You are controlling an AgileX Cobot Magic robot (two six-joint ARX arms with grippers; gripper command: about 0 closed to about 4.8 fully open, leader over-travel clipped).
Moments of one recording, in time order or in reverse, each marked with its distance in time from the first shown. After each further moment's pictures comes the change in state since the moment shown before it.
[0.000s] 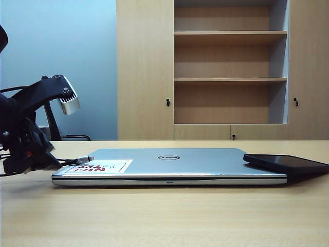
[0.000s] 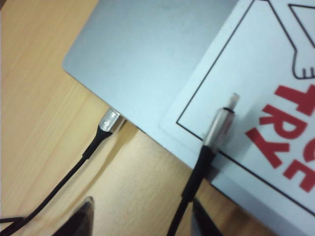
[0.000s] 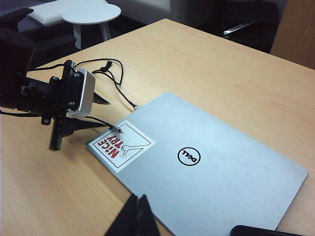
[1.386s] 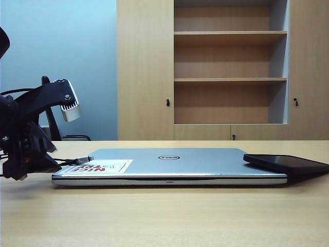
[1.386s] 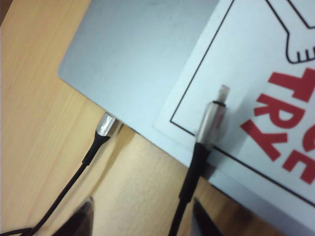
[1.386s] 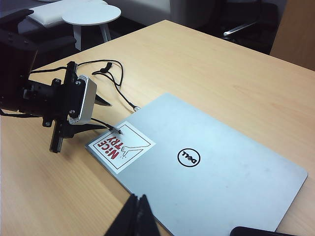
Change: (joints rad) left arm 0.000 0.022 0.000 0.024 0.000 0.093; right arm 0.000 0.000 0.000 0.004 0.000 0.000
